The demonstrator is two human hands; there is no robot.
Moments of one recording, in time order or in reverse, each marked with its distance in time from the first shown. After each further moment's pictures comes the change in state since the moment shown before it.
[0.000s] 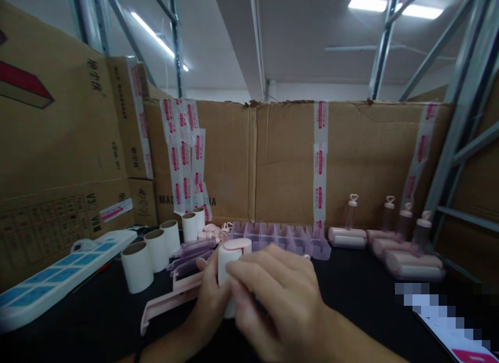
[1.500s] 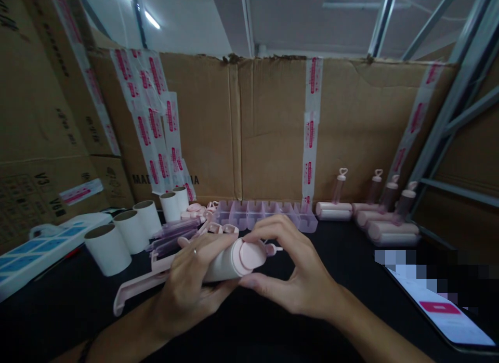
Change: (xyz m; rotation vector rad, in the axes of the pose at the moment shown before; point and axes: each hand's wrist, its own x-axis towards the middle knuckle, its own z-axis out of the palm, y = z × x) left_hand 0.006 0.014 -0.007 0.842 -0.286 1.015; right_hand -0.055 0.045 -0.011 0.376 -0.104 0.359
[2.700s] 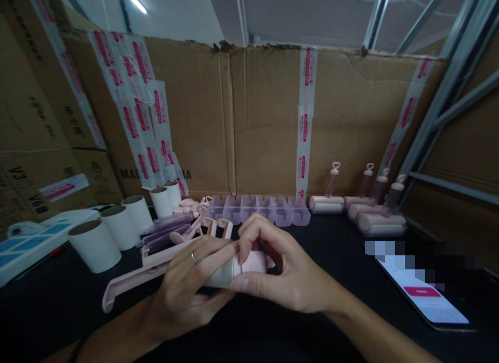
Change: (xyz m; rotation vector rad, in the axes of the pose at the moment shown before) left_hand -0.002 0.007 0.004 -0.112 -0.033 0.054; right_hand 0.003 -0.010 0.002 0.441 -0.142 0.246
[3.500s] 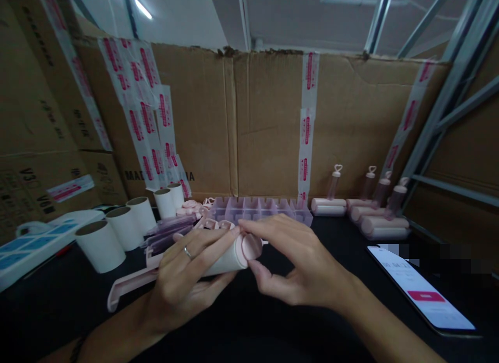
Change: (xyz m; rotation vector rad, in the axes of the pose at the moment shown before) left_hand 0.001 -0.006 -0.007 0.174 0.018 -0.020; right_hand 0.000 -0.013 -0.018 -0.751 0.016 -0.353
